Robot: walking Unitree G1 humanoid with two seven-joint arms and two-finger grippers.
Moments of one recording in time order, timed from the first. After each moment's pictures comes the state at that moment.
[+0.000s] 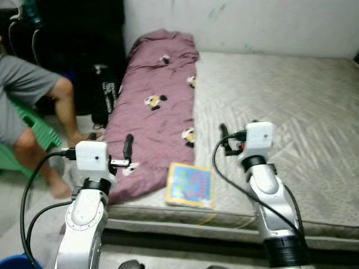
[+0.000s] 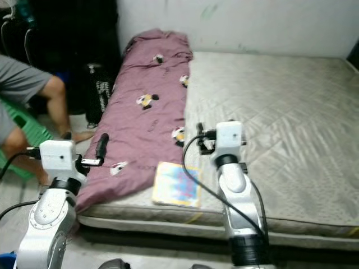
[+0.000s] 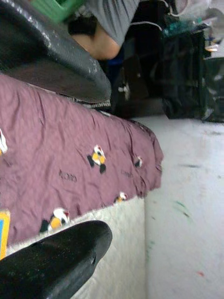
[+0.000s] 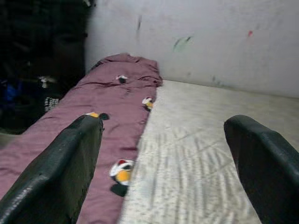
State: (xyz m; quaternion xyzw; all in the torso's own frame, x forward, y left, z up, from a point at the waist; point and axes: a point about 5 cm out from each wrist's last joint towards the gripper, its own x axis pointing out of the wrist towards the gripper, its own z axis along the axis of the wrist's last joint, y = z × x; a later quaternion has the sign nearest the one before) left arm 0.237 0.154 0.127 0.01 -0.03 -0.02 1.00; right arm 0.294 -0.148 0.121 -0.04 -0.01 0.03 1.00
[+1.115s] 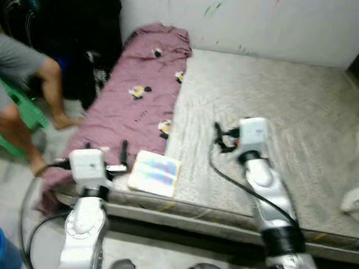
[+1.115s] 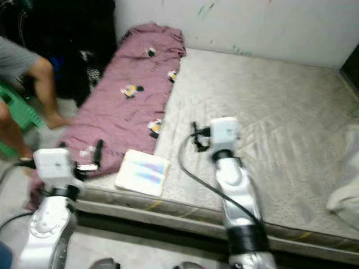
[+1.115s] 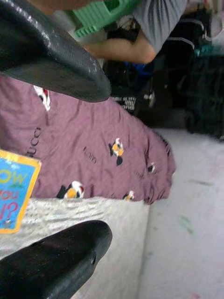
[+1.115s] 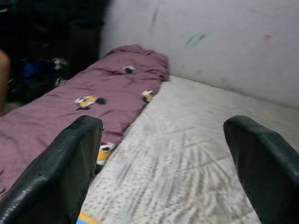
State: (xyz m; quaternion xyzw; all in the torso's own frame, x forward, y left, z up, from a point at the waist) left arm 0.226 0.164 0.116 0.00 -0.02 0.04 1.00; right arm 0.309 -0.133 0.121 -0.04 -0.01 0.08 1.00
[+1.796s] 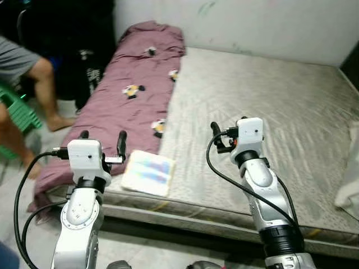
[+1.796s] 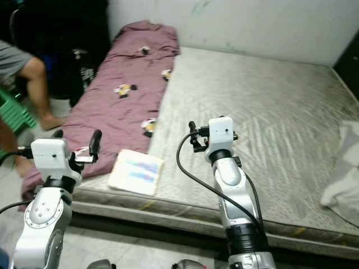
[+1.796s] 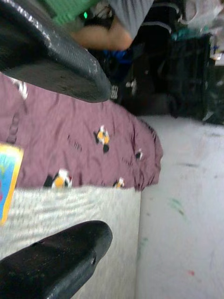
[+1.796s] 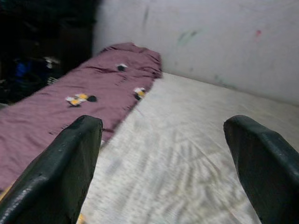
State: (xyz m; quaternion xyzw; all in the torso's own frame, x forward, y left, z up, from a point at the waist) left arm 0.238 0.162 0.129 0.01 -0.04 0.00 1.00; right arm 0.306 -0.143 0.116 -0.05 0.00 0.06 1.00
